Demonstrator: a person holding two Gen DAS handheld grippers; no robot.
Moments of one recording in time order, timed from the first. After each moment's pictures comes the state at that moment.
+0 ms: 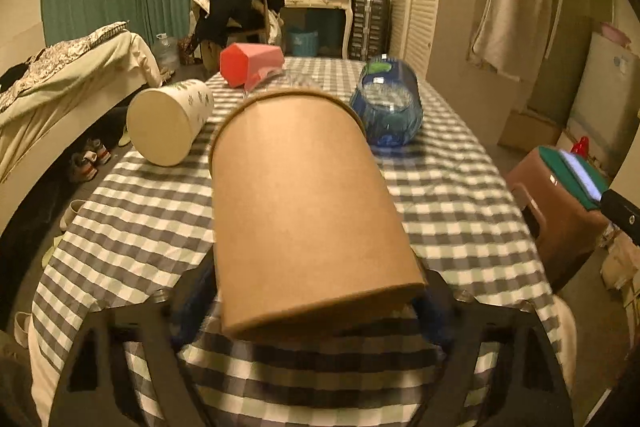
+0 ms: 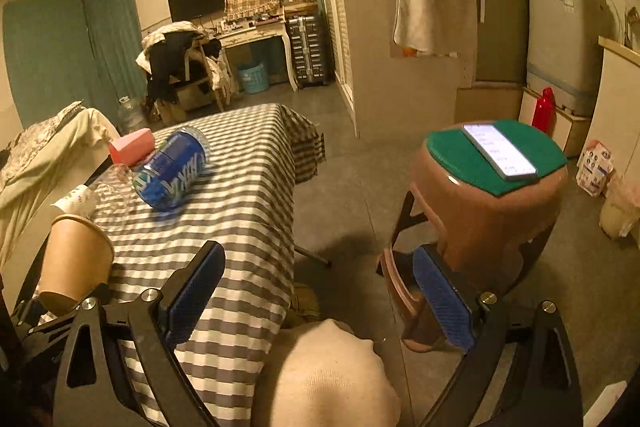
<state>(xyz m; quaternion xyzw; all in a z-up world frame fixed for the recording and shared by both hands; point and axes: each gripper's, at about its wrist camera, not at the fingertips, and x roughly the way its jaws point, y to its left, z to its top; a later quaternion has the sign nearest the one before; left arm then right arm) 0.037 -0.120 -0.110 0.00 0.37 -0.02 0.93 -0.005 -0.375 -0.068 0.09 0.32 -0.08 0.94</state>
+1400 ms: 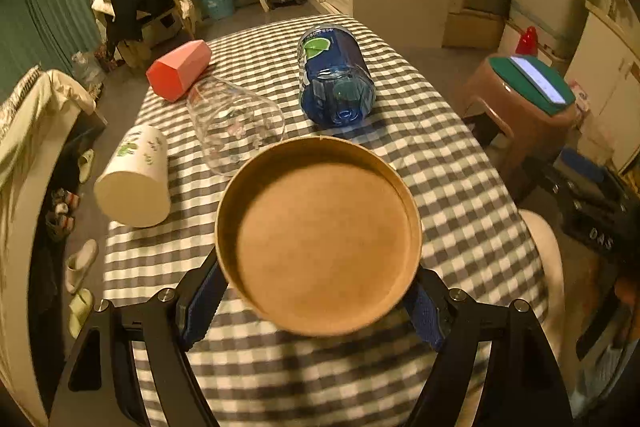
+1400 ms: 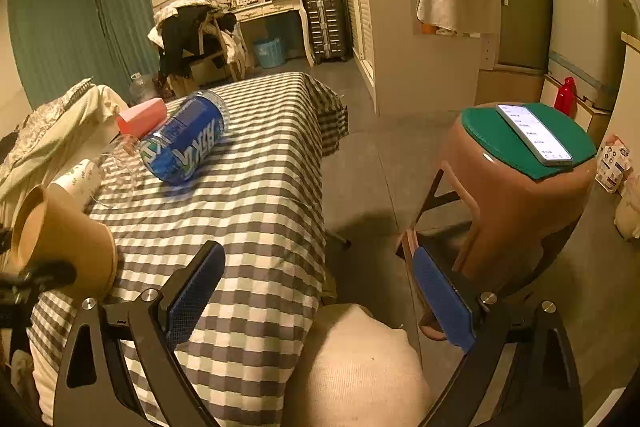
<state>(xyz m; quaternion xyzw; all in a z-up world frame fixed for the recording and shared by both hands) 0.075 -0.120 -0.070 0.12 0.47 -0.15 0.86 0.024 -0.354 -0.091 0.09 0.36 -0.05 0.93</state>
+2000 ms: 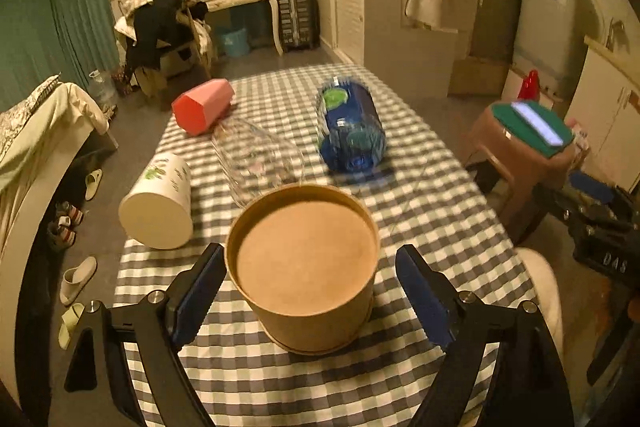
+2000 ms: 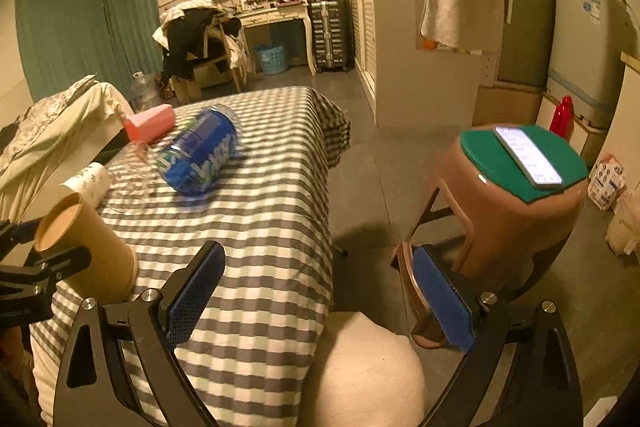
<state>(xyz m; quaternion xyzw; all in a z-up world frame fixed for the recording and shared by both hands) 0.061 -0.101 -0.047 0.09 0.38 -0.14 0.91 0.016 -0.334 -0.062 0.06 0.34 -0.05 0.94</state>
